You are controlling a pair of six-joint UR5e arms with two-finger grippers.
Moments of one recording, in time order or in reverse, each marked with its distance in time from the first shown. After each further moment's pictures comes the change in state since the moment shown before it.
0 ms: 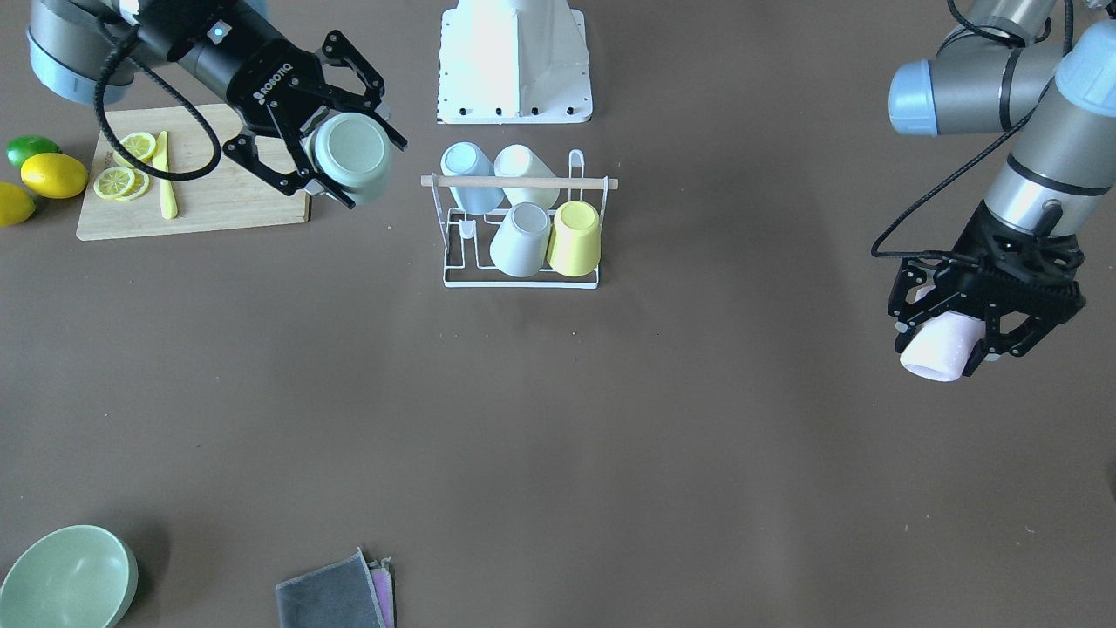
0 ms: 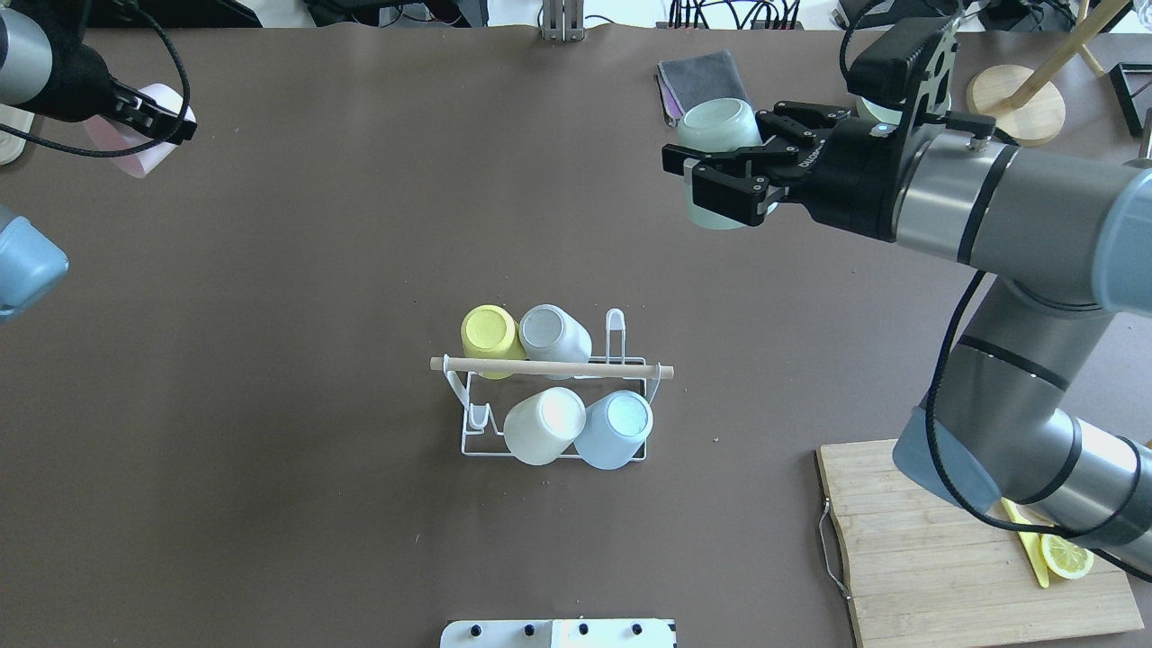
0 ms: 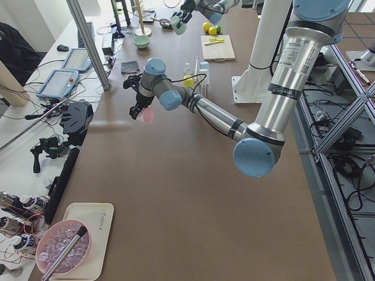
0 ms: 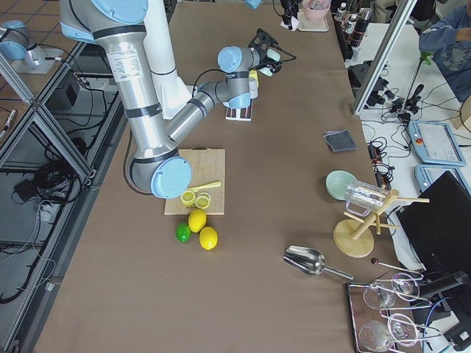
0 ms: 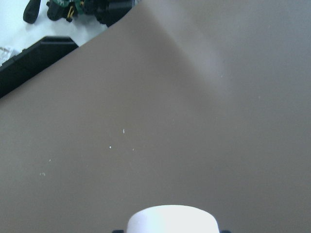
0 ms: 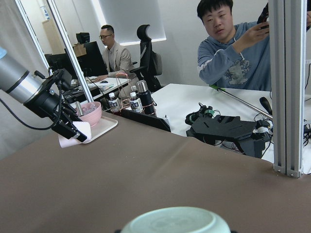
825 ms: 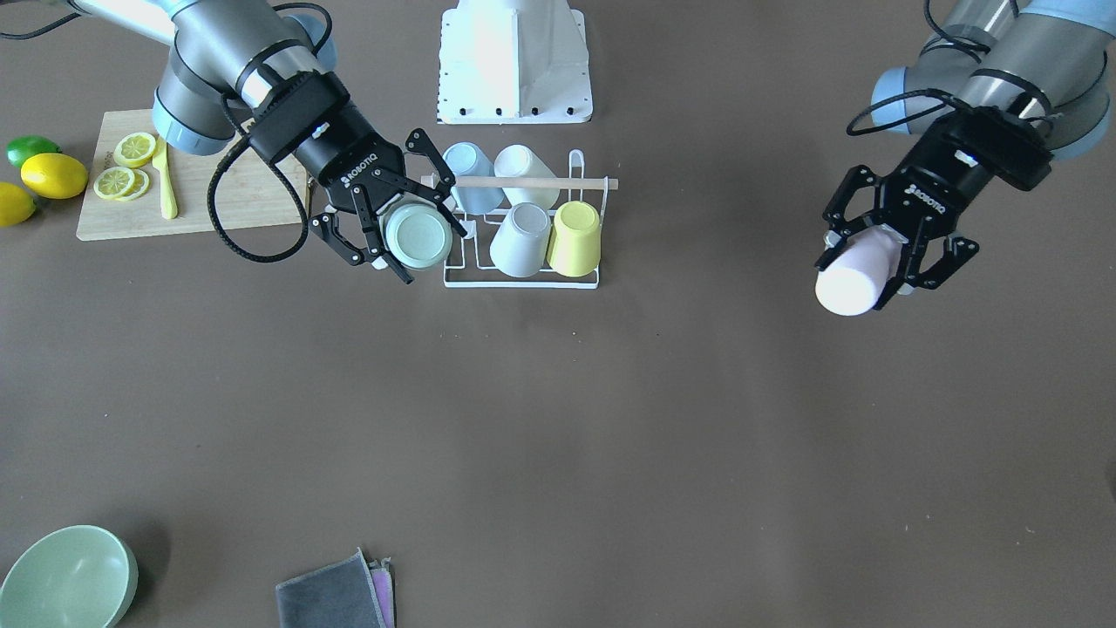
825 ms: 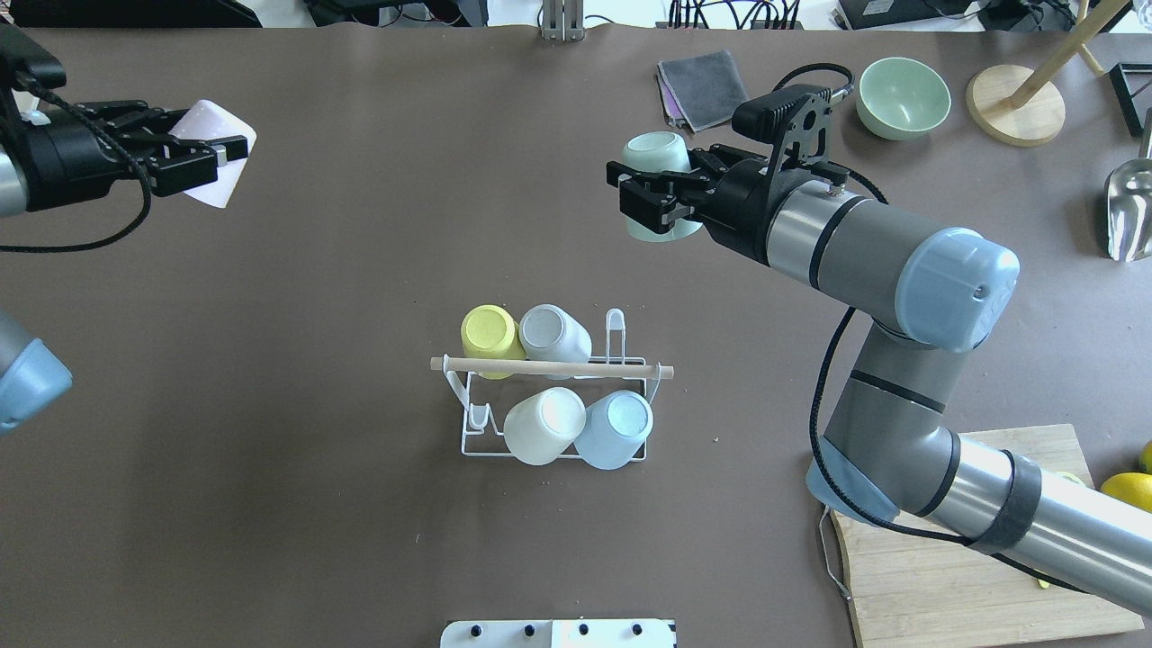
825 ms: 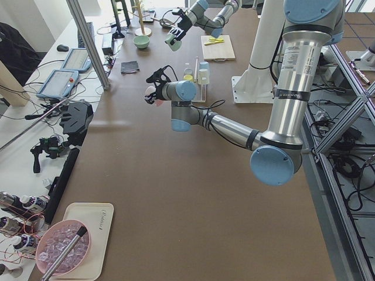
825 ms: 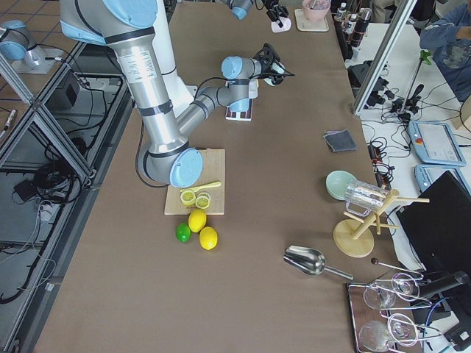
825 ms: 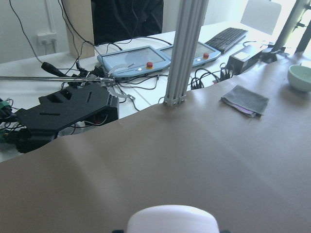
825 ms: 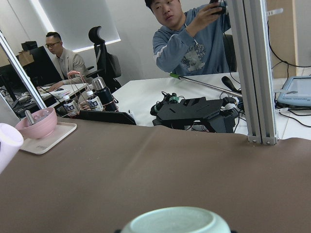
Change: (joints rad) left arm 0.204 0.149 0.011 -0.893 0.221 -0.360; right arm -0.102 0.088 -0.200 -0.002 -0.194 0.139
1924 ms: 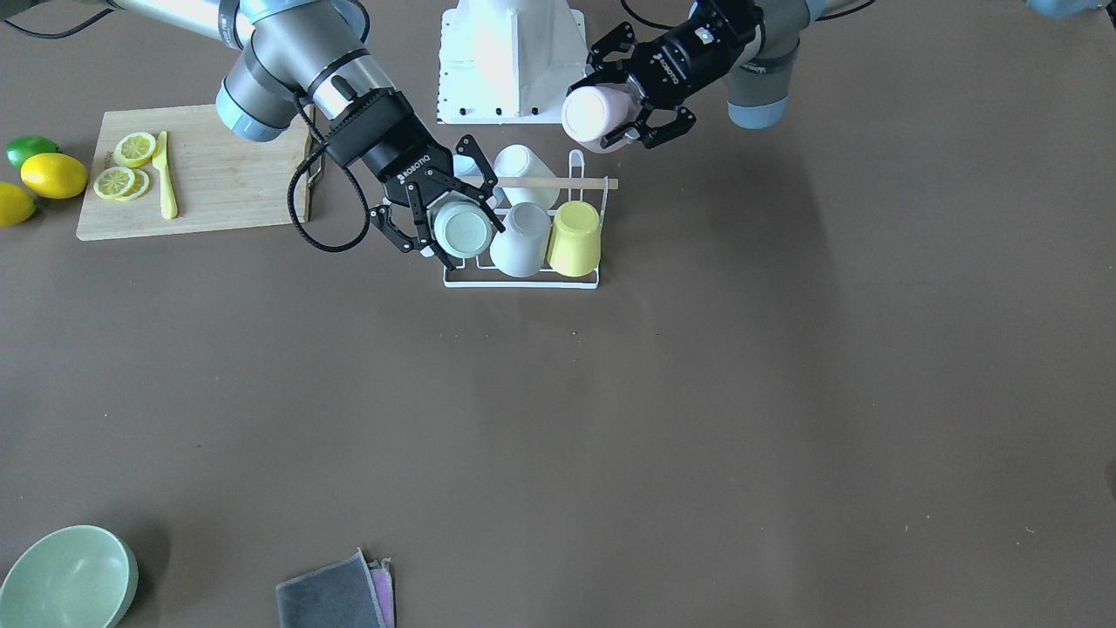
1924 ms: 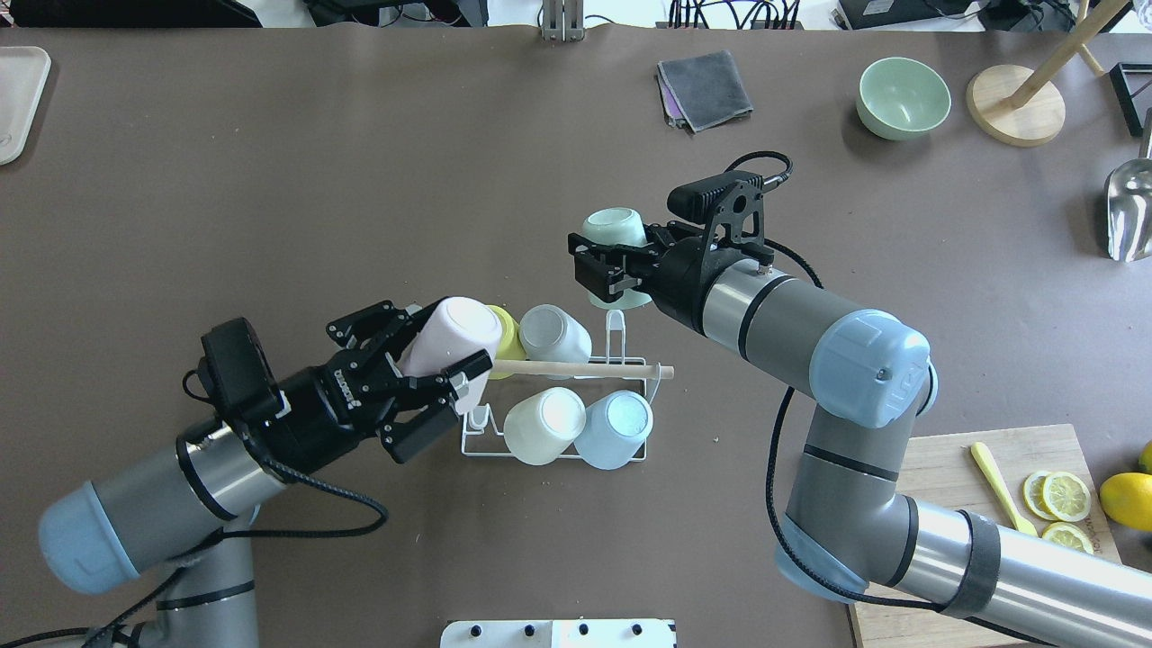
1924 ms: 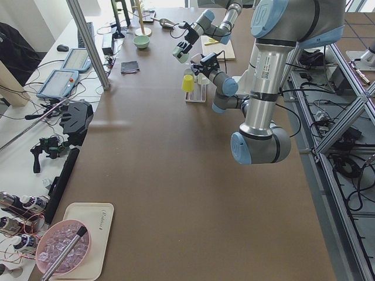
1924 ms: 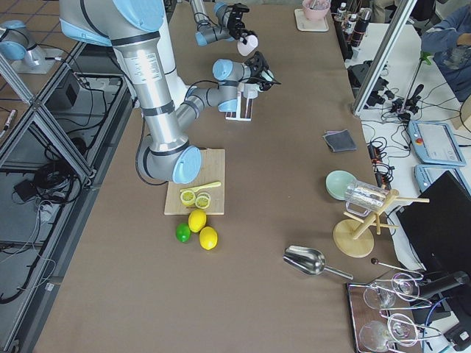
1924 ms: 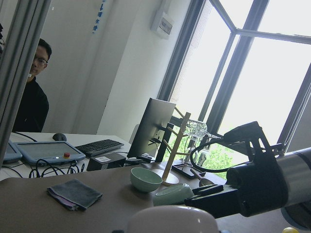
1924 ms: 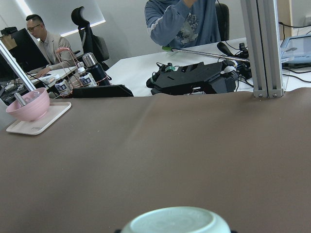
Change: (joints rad) left arm 0.653 -0.155 -0.017 -0.385 0.596 0.294; right arm -0.128 0.013 0.001 -0.074 -0.099 0.057
